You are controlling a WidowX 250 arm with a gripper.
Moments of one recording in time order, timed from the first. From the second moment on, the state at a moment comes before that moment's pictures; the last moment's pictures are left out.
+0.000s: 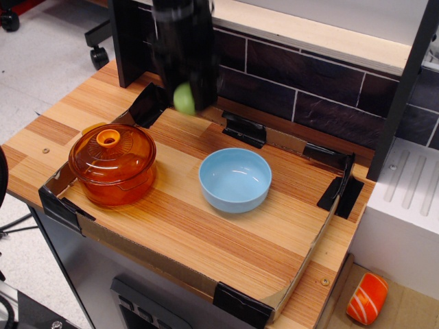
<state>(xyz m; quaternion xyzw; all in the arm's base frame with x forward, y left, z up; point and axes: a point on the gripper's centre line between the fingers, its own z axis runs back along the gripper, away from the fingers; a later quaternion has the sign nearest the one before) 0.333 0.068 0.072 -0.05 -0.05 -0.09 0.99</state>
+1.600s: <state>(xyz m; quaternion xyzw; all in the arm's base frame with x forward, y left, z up) 0.285 -0.003 0.062 -0.04 -0.02 -0.11 0.99</state>
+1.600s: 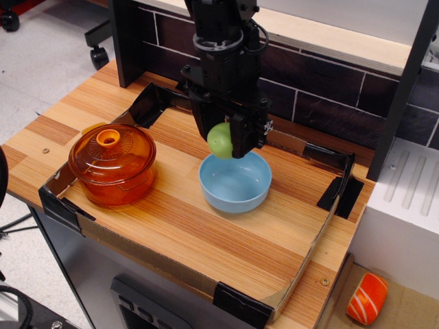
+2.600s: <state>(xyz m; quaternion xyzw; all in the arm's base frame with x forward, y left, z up) 0.287 0.008 0.117 -0.04 -0.02 -0.11 0.99</state>
